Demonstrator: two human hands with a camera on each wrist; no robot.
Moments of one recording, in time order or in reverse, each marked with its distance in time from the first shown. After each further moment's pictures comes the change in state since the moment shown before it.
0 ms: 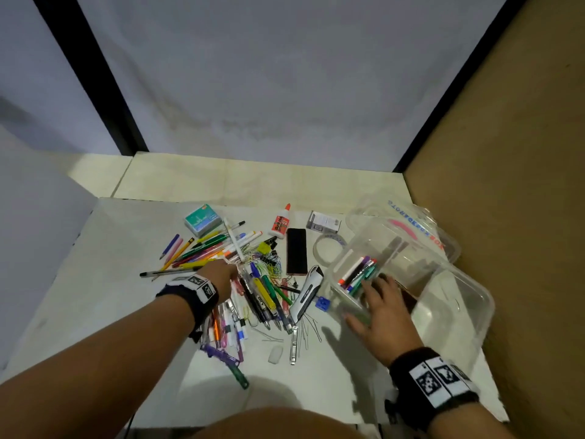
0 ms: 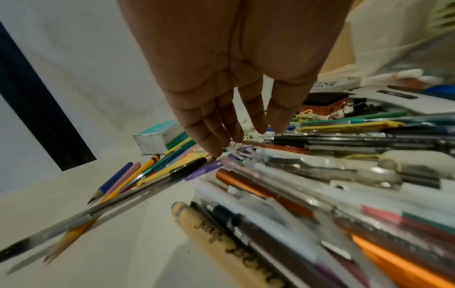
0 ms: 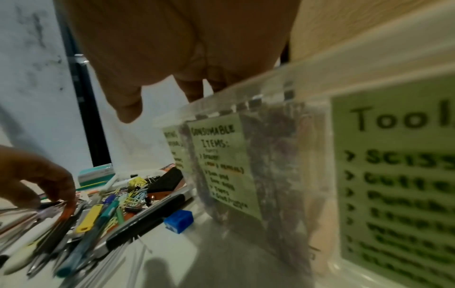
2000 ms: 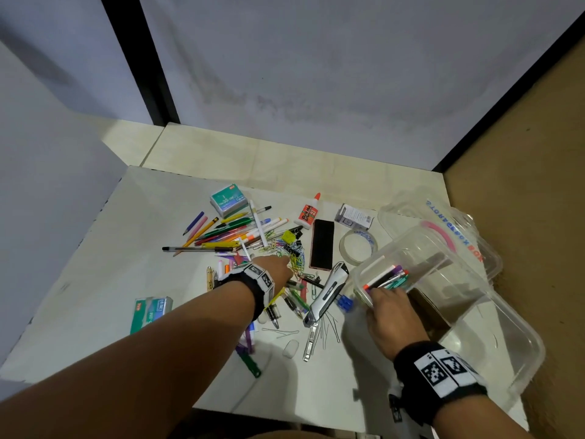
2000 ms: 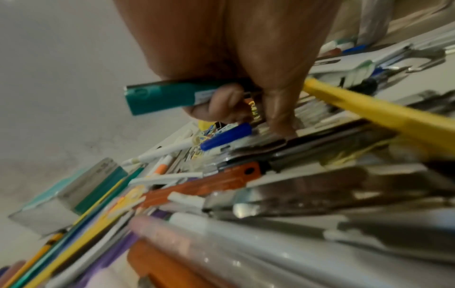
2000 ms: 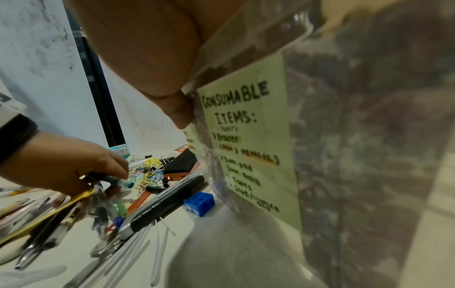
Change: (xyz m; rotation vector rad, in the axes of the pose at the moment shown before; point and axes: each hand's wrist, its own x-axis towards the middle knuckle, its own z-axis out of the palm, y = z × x) left_hand 0.014 0.052 0.009 0.302 -0.117 0.258; right_hand 0.029 -0.021 0.014 0.065 -0.017 -0.085
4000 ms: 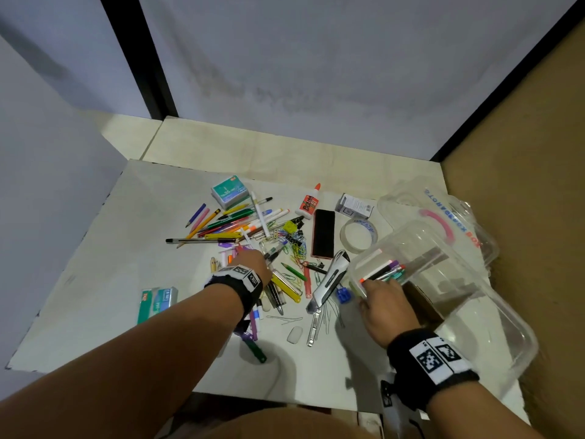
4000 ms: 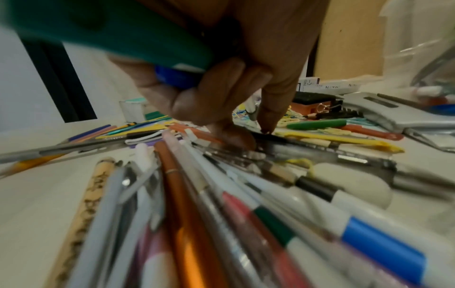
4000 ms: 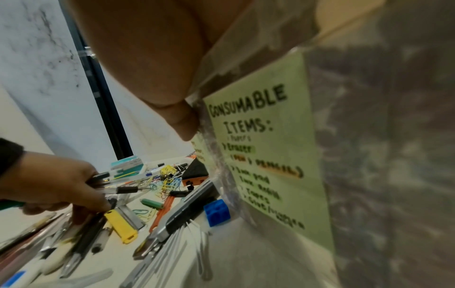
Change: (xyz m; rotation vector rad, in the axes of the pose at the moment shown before) left_hand -0.014 -0.018 0.029 -0.590 0.087 -0.476; right_hand -0.009 -0.019 0.003 0.004 -0.036 0.053
